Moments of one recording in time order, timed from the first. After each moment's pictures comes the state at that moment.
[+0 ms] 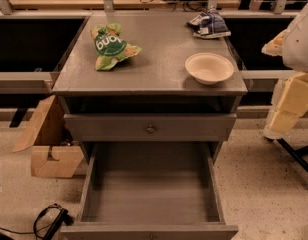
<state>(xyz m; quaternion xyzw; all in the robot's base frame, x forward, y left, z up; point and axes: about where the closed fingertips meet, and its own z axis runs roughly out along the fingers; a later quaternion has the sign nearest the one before) 0.438 -0.217 0.976 -0.60 0.78 -0.03 0.16</state>
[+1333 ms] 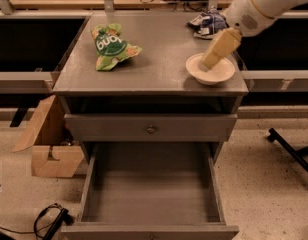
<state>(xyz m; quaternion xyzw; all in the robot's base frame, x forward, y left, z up) 0.630 -0.172 0.972 -0.52 0.79 0.01 0.33</state>
